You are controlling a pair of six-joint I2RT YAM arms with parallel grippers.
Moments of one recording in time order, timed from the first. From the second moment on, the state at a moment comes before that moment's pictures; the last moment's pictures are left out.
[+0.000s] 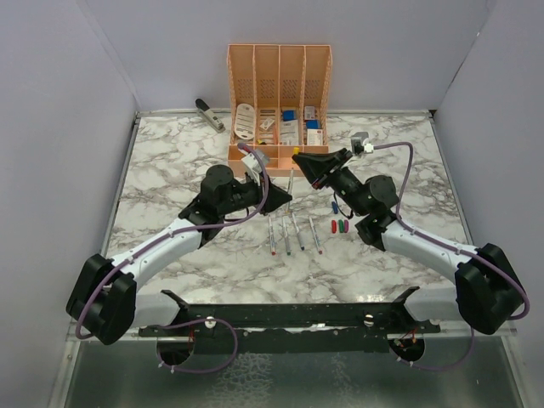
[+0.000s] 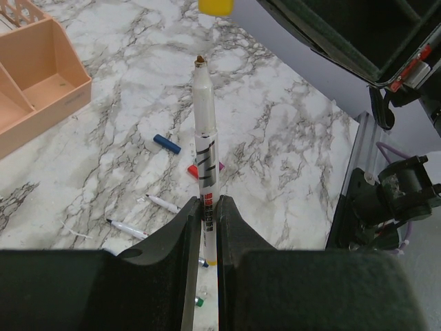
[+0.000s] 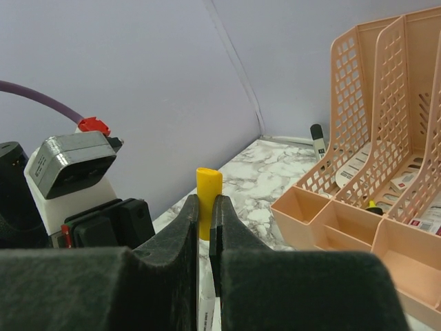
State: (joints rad) left arm -0.60 1.26 0.76 0.34 0.53 -0.35; right arm 0.63 1.30 0.69 0.96 -0.15 0.45
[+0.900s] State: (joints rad) left arm -0.60 1.24 0.75 0.34 0.53 -0.35; right arm 0.63 1.33 0.69 0.94 -0.18 0.45
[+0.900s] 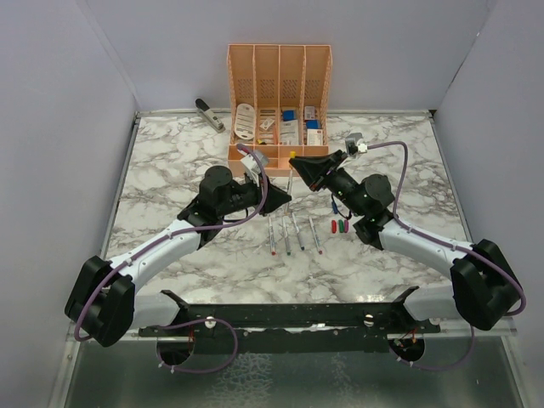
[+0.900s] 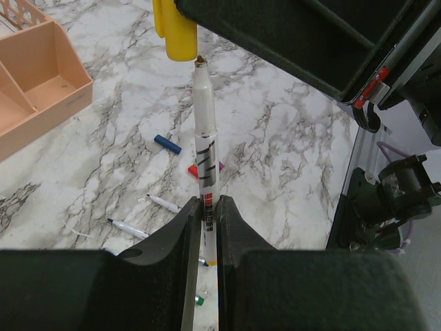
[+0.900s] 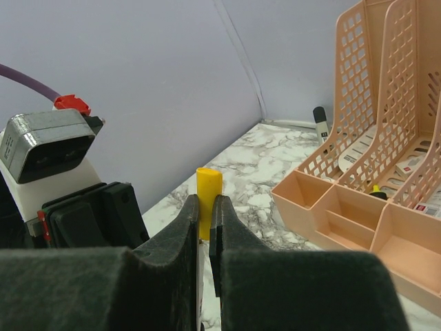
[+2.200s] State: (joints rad) left arm -0.60 1.24 0.74 0.34 0.48 -0.34; right arm 0.63 1.32 0.69 0.92 -0.20 0.45
